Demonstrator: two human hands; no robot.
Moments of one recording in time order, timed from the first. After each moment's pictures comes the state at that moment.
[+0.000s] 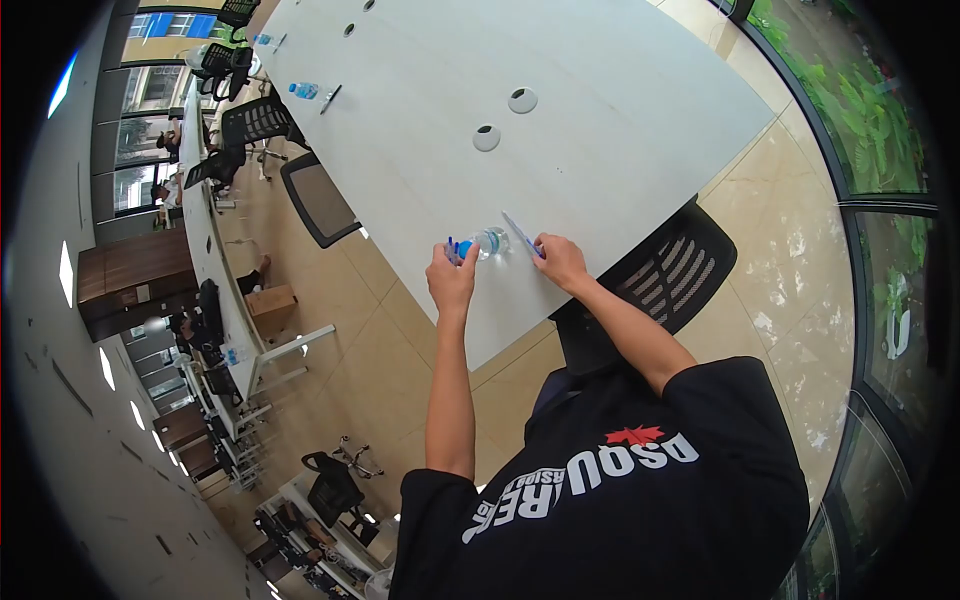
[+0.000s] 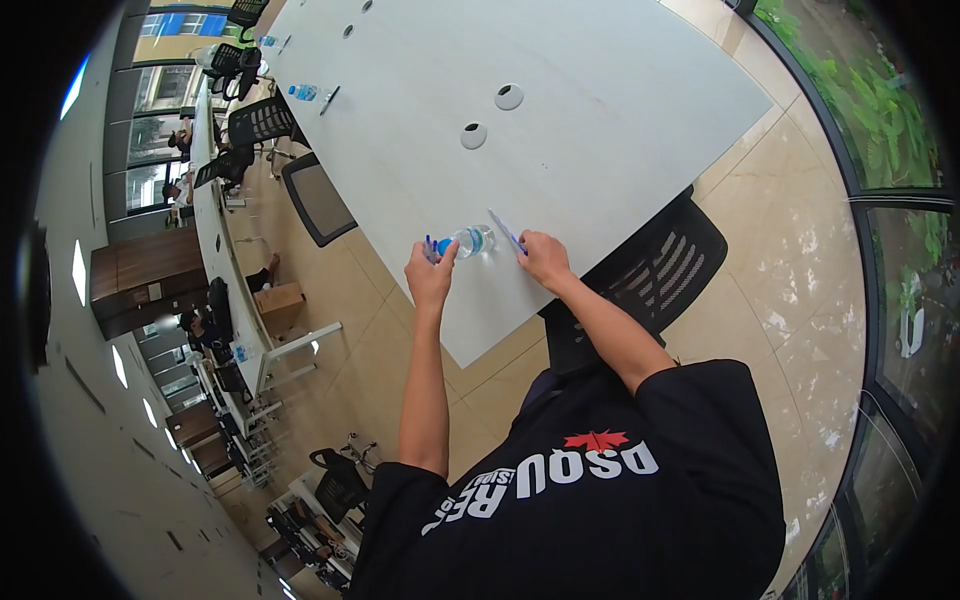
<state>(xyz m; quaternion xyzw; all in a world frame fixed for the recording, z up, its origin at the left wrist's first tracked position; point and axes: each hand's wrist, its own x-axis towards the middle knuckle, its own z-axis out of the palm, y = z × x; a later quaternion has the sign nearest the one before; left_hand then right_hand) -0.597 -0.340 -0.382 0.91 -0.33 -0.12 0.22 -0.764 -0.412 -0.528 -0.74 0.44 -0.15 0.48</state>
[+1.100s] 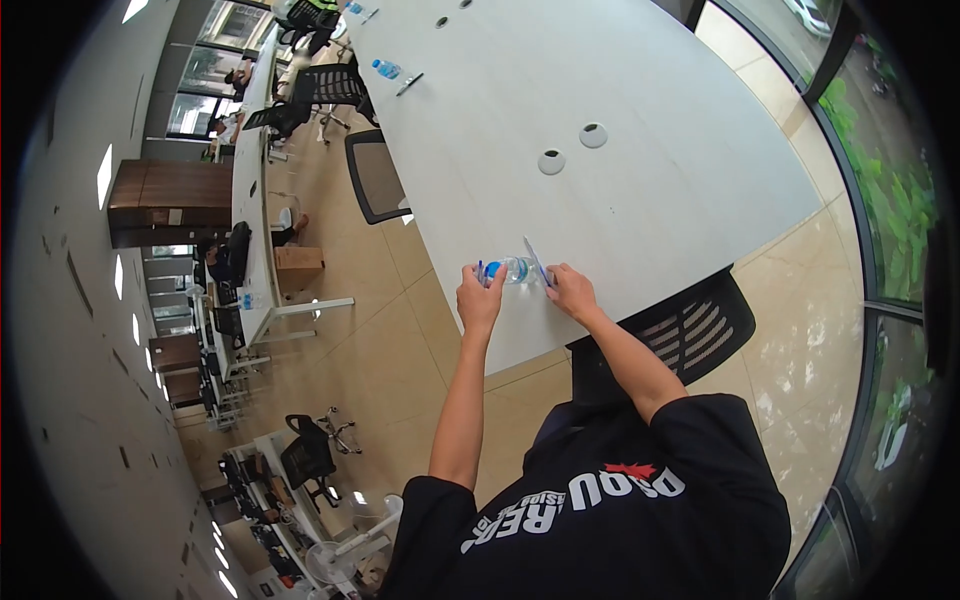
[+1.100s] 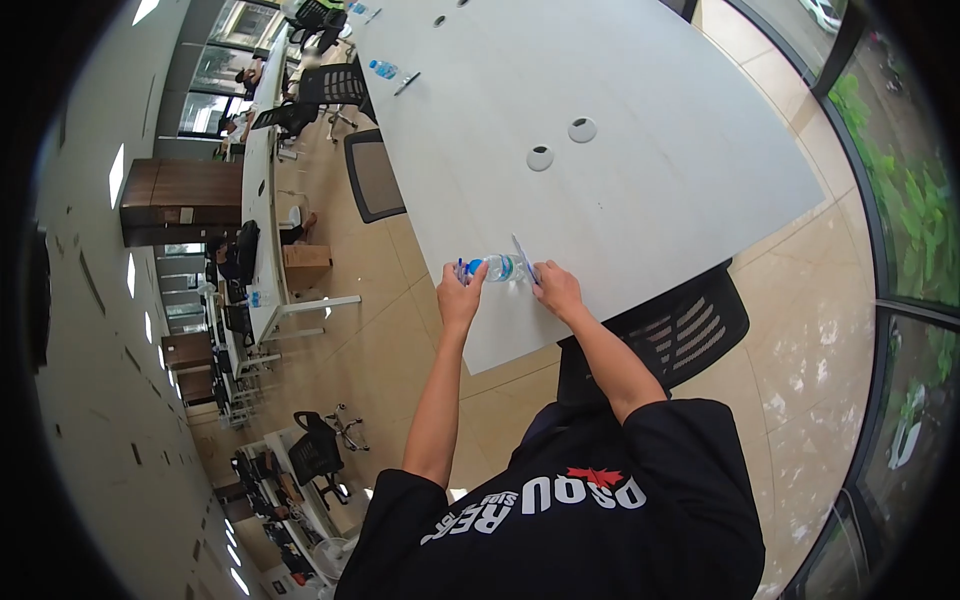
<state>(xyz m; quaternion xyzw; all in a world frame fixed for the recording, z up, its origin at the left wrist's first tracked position) -0.603 -0.313 -0.375 0.94 -0.24 -0.07 0.21 -0.731 -0.403 -0.533 -0.80 0.33 -0.16 0.48</state>
